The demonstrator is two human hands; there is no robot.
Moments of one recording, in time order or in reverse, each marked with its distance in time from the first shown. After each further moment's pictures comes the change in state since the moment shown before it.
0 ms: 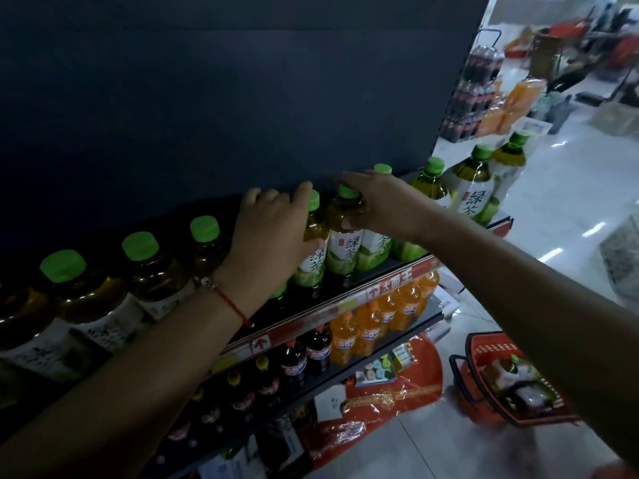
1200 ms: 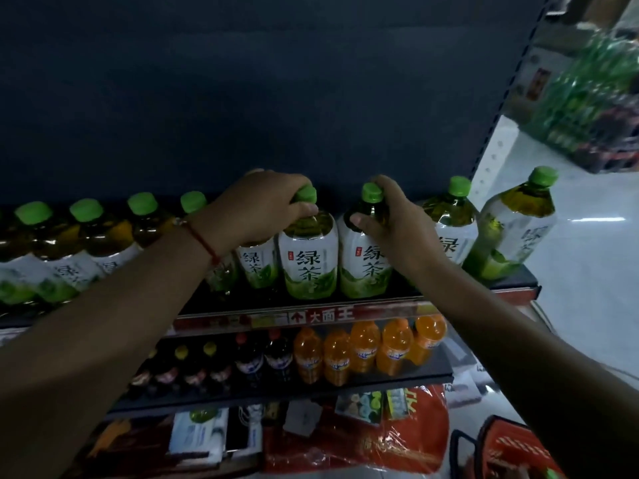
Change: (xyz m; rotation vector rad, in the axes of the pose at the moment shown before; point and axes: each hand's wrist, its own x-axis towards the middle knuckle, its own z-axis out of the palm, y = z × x) left_hand 0.118 0.130 0.002 -0.184 -0.269 -0.282; right_hand -0.020 0.194 -0.003 0.502 0.172 0.014
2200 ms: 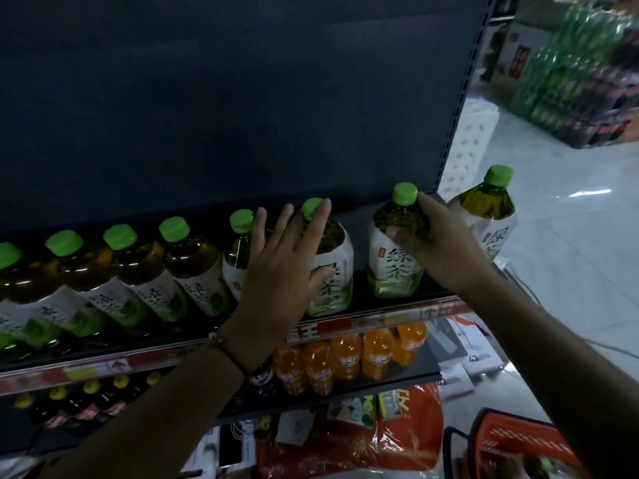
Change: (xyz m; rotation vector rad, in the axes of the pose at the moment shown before) left_hand -0.001 0.081 0.098 0.181 0.330 0.056; right_hand 0.001 0.091 -0.075 0.050 -0.014 -0.006
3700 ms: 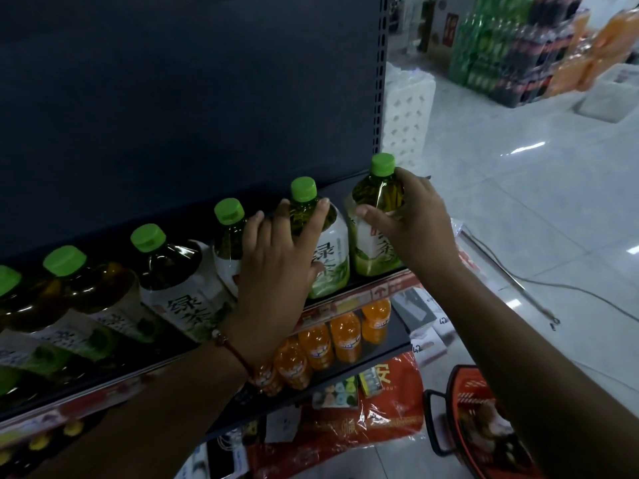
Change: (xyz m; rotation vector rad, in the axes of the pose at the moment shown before) left_hand 0.031 0.066 0.029 0.105 -0.033 0.104; right_hand -0.010 0.051 -0.011 -0.043 0.349 0.197
